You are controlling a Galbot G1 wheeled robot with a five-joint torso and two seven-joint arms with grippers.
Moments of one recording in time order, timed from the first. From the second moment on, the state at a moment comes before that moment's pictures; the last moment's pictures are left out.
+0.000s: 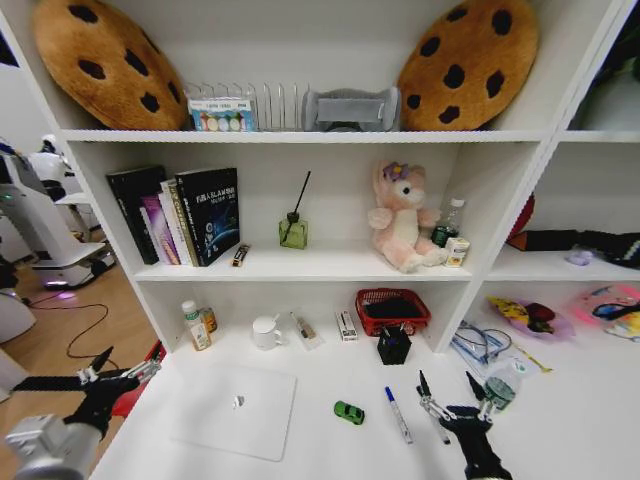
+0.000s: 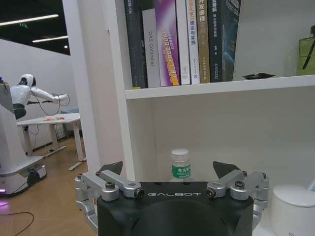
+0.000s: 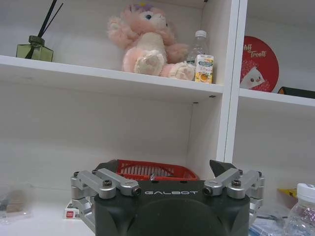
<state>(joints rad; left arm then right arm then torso) 1.94 -1.21 -1.08 -2.43 -0.56 0.24 -0.08 -2.05 1.42 0.73 2.24 0.14 0.36 0.06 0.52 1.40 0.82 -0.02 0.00</state>
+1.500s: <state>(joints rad) 1.95 -1.21 -1.09 -2.46 -0.55 0.25 -0.08 -2.15 1.47 0.75 2.19 0.16 0.56 0.07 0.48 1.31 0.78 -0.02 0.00</state>
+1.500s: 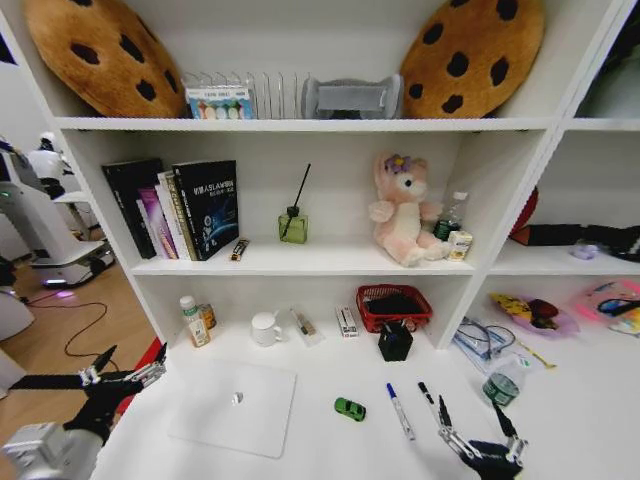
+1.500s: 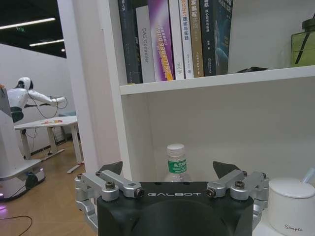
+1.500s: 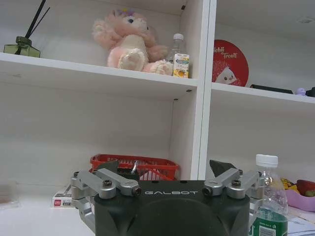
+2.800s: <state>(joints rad) 1.95 -1.21 -1.09 -2.46 -0.55 0.25 -0.08 -2.11 1.48 0.75 2.18 0.15 0.55 0.05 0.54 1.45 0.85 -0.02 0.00</state>
